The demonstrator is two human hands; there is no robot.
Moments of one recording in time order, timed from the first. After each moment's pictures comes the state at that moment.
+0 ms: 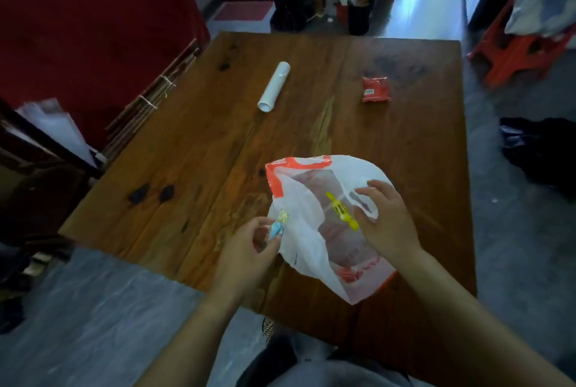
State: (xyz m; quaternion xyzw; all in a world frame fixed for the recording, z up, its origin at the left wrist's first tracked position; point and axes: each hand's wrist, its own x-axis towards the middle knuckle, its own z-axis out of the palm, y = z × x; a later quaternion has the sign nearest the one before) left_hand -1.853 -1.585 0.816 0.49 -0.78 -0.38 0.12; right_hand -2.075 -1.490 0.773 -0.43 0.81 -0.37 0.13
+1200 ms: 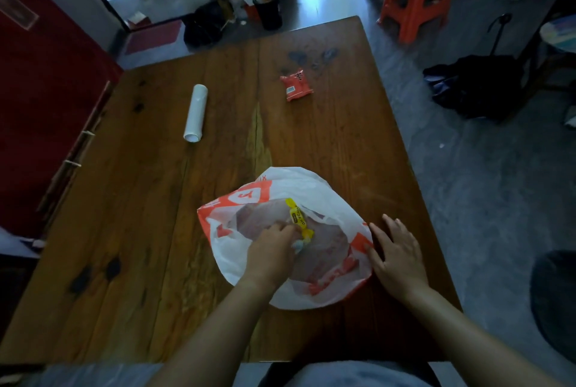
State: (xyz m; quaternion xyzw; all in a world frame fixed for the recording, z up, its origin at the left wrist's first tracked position) left_hand -1.962 -1.596 0.764 0.24 -0.95 -0.17 -0.09; right_hand -2.078 -1.400 0.685 -0.25 0.92 -0.20 0.21
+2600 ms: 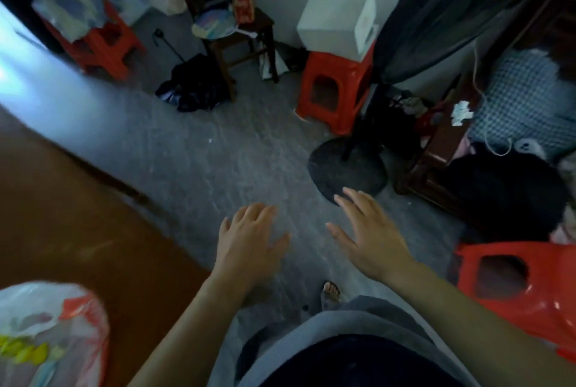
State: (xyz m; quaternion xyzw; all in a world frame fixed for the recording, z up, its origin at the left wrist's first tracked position) left_hand -2.061 -1.238 0.780 -0.18 -0.96 -0.14 -0.16; right_hand -1.996 -1.037 0.771 0.09 0.96 -0.25 0.09
